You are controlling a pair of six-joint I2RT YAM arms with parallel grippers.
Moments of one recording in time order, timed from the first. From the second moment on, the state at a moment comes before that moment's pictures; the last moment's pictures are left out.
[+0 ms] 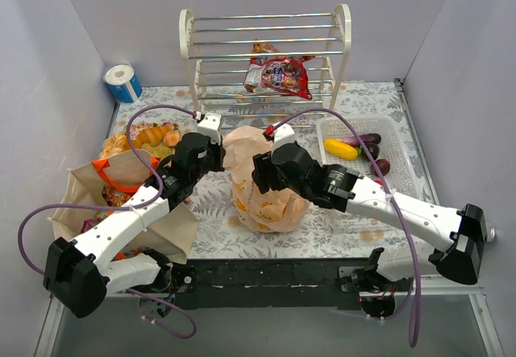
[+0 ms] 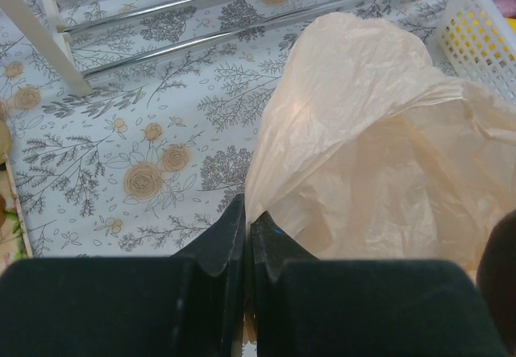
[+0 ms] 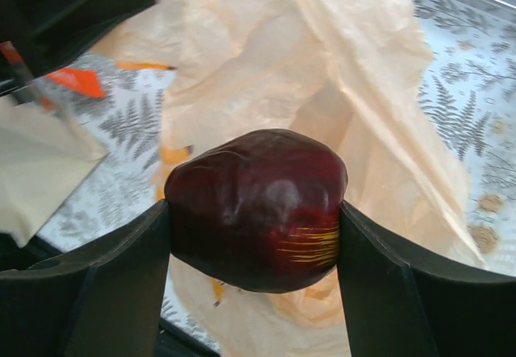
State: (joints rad) left arm -0.60 1.11 0.84 -0.13 -0.18 -0.19; right arm 1.10 1.28 1.17 -0.48 0.37 0.41
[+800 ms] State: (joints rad) left arm -0.60 1.13 0.83 -0.13 -0.20 -0.18; right arm 0.93 1.62 1.14 -0.43 0.25 0.33
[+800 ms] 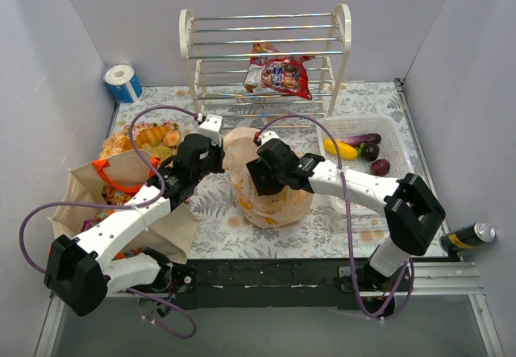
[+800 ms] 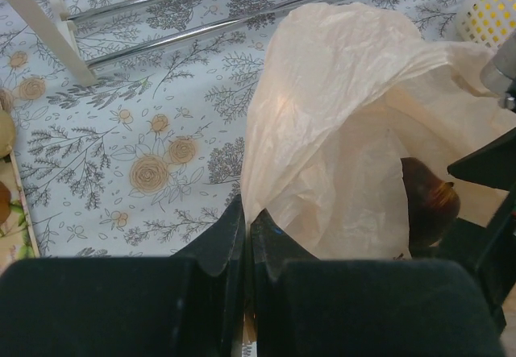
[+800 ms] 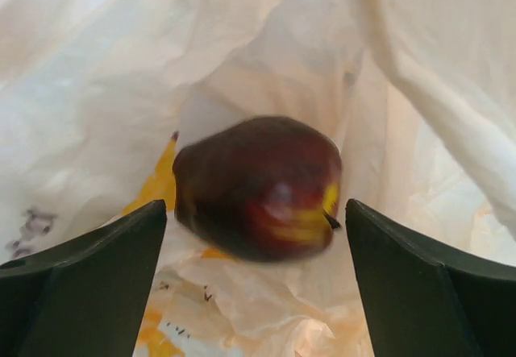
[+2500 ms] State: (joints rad) left arm -0.60 1.12 0.83 -0.13 -0.17 -0.18; right arm 0.16 1.12 0.80 -0.57 -0.04 0.20
